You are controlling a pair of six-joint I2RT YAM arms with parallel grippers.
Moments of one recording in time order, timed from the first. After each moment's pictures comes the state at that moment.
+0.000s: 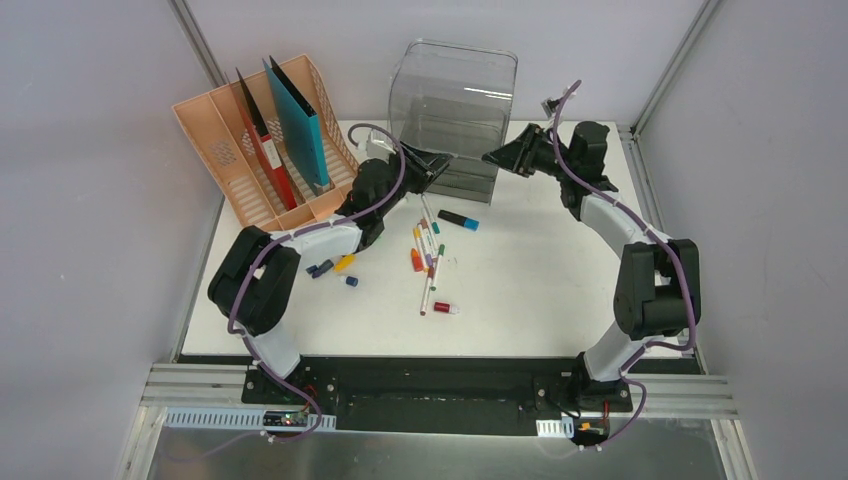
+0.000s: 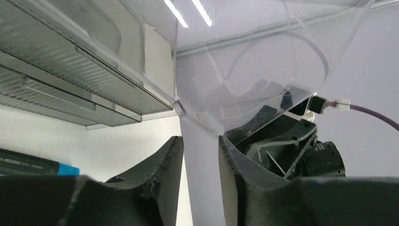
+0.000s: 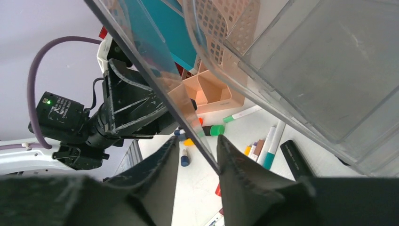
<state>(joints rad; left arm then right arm) -0.56 1.71 1.01 0.68 0.03 -1.28 0.14 1.66 1.16 0.38 -0.90 0.73</state>
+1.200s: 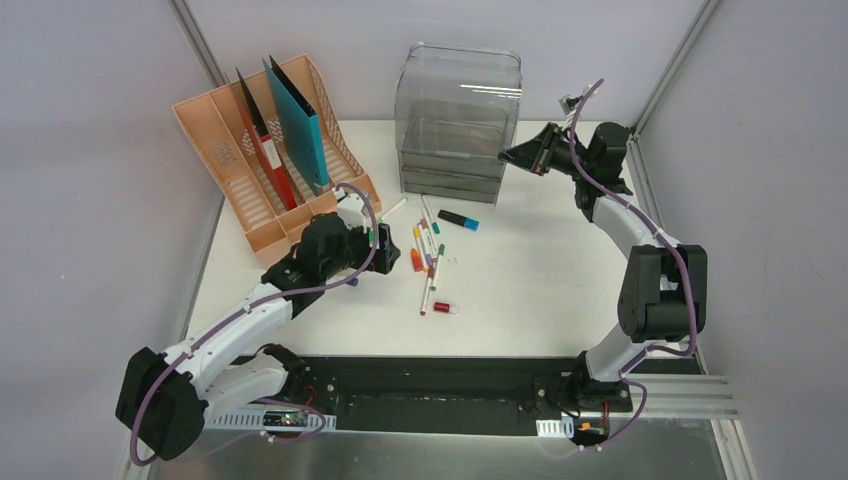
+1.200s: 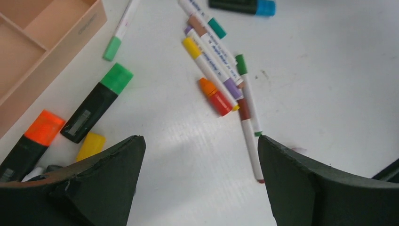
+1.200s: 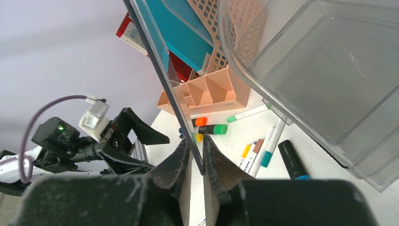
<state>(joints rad) -0.56 0.96 0.60 -0.08 0.04 -0.34 0.05 1.64 1.13 0.46 -1.01 0.76</state>
